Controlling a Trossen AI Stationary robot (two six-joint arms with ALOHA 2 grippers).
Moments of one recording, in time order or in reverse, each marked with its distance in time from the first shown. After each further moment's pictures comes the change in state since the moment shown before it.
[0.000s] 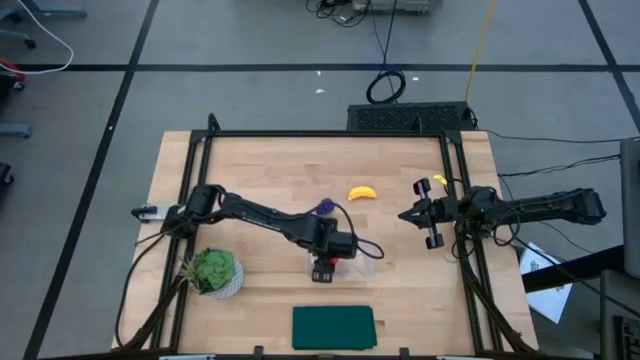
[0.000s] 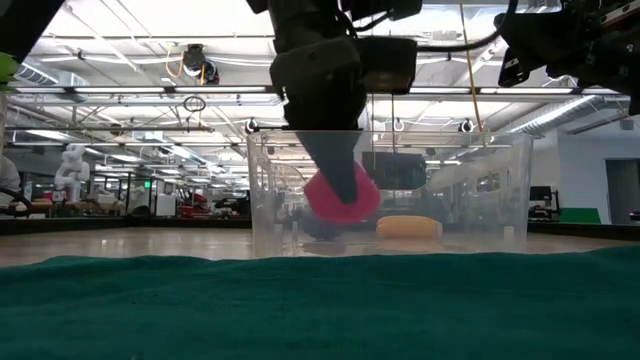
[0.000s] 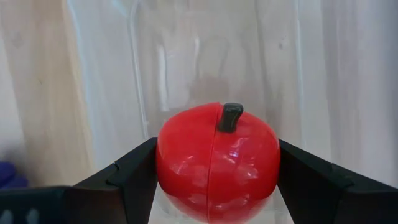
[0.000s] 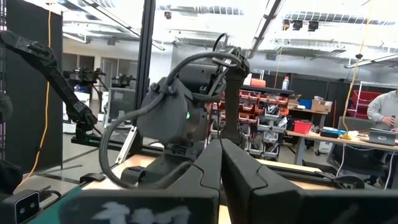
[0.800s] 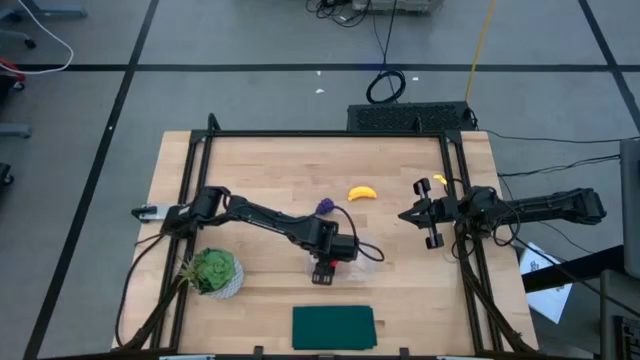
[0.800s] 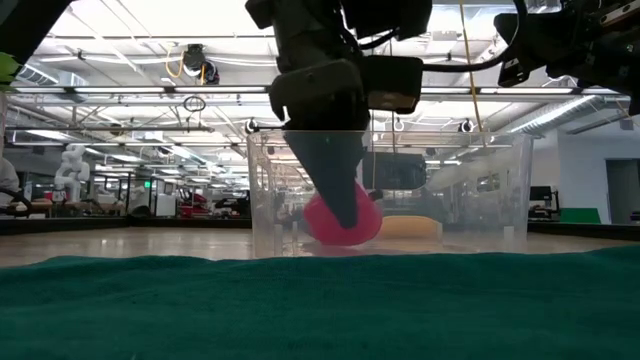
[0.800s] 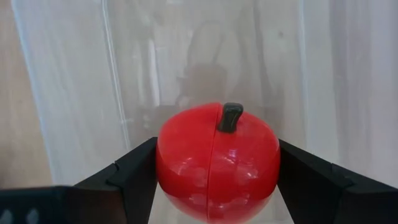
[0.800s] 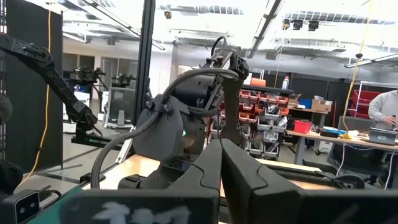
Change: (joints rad) left arm 0.001 0.042 -0.001 0.021 0.036 0.014; right arm 0.000 0.001 0.000 0.001 0.000 0.000
